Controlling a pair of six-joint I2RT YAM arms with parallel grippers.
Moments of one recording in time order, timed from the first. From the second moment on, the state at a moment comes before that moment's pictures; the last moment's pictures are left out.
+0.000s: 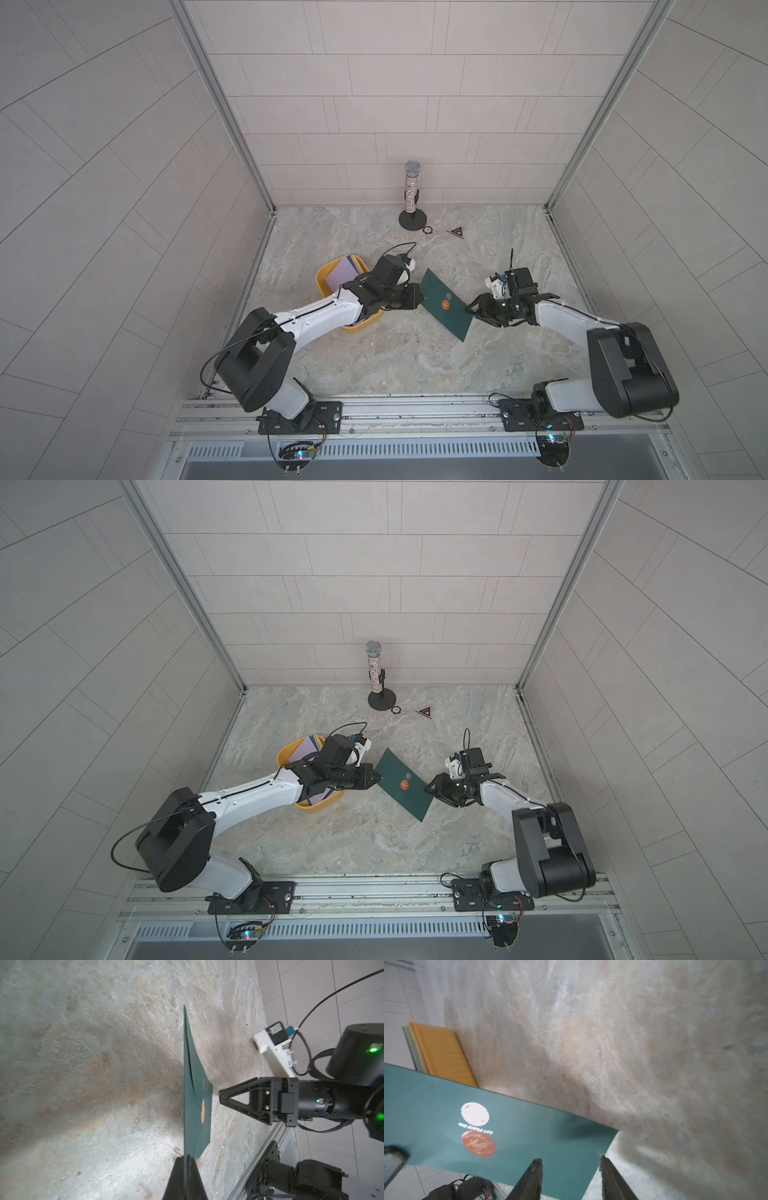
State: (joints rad) left arm -0.71 1.50 0.95 -0.23 0.35 -0.61; right arm 0.11 1.30 0.58 -0.31 -0.57 0.53
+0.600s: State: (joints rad) left arm -0.70 0.99 0.99 -0.50 0.61 -0.24; right arm 0.31 0.68 0.44 0.12 -0.61 0.39
